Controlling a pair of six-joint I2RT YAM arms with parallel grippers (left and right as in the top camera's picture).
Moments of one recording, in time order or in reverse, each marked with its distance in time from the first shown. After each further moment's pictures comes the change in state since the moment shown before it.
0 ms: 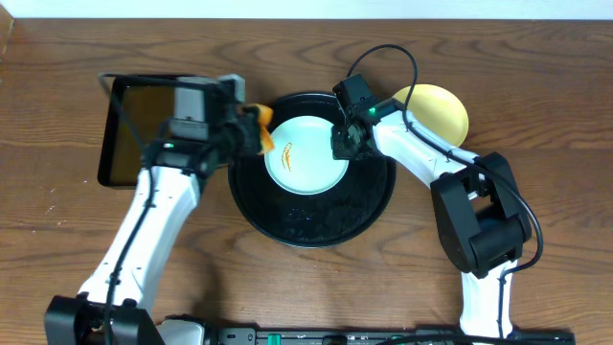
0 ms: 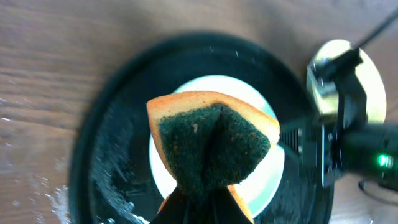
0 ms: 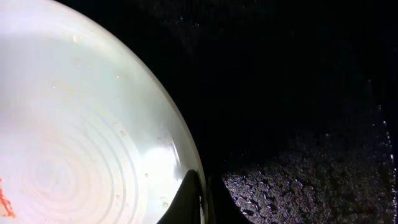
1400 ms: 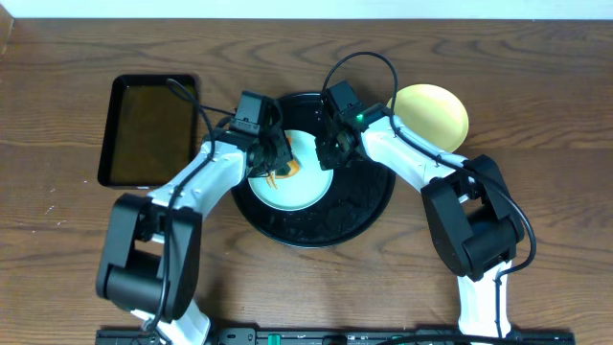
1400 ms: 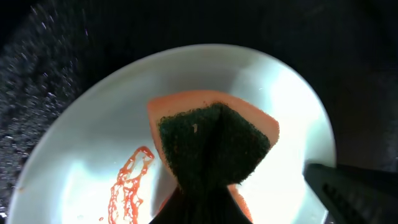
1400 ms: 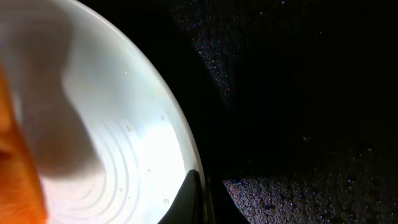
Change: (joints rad) left arm -0.112 0.354 0.000 0.088 -0.081 -0.346; right arm 0.057 0.006 0.000 0.012 -0.111 -0.139
